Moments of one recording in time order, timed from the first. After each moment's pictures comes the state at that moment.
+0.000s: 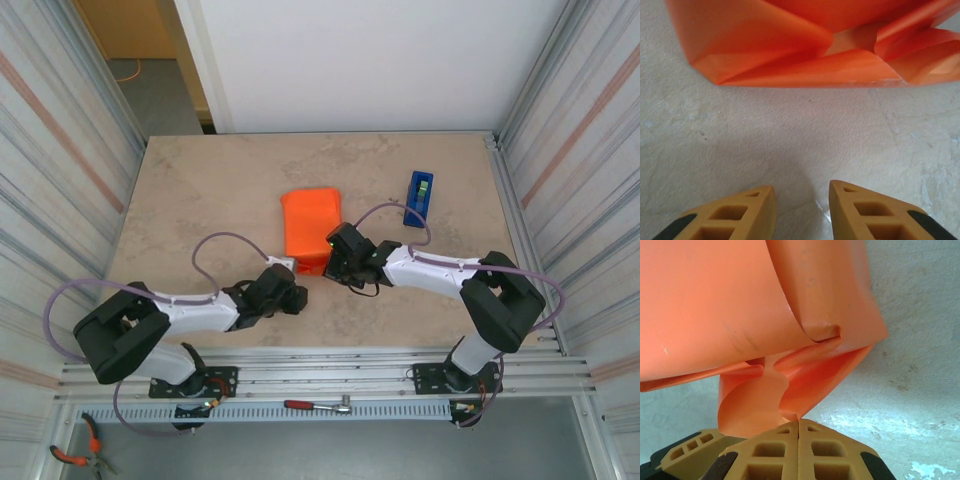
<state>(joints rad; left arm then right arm) -0.89 1.42 0.45 0.11 -0.10 -0.68 0.85 1.59 0.92 -0.33 -0.02 1.12</state>
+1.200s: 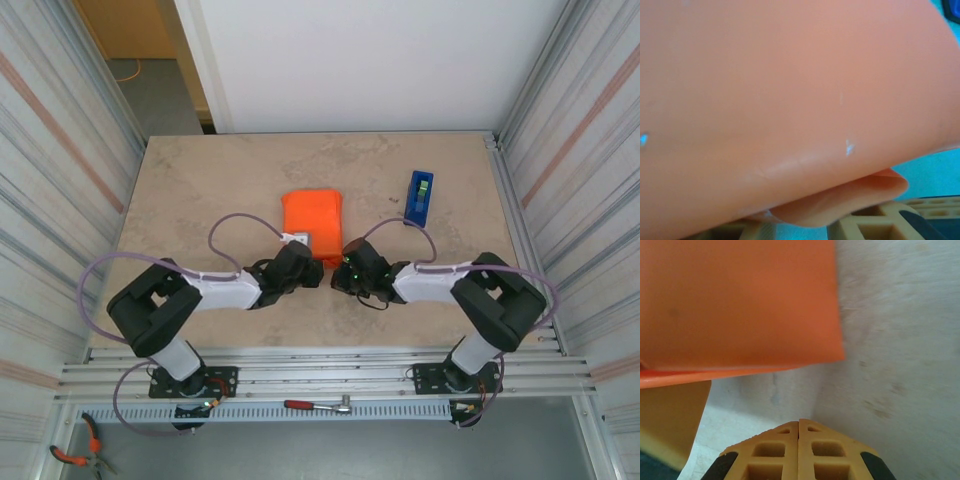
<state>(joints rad) -0.85 1.60 0.67 0.19 -0.16 -0.70 0.81 1.62 0.66 0.09 -0.08 1.03</state>
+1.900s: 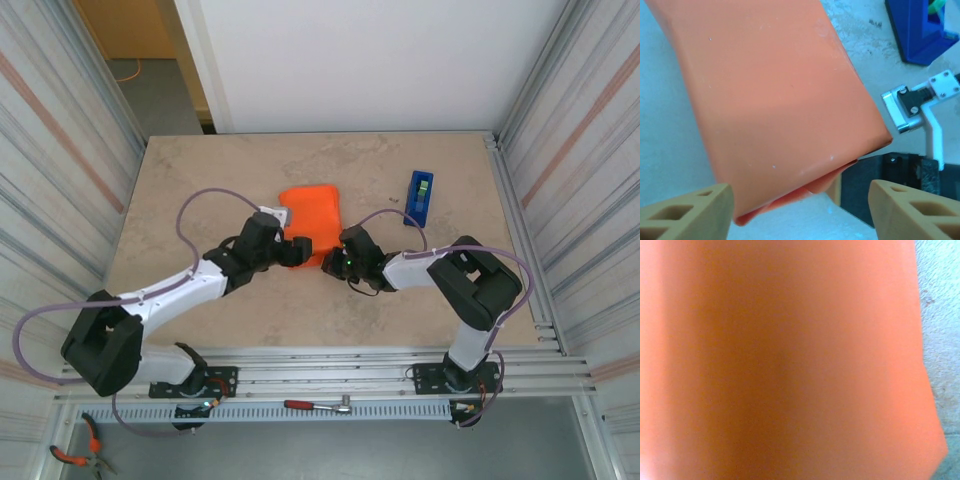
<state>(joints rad) -0.67 1.32 0.78 -0.14 -0.01 -0.44 0.74 1.76 0.74 0.26 -0.16 1.03</state>
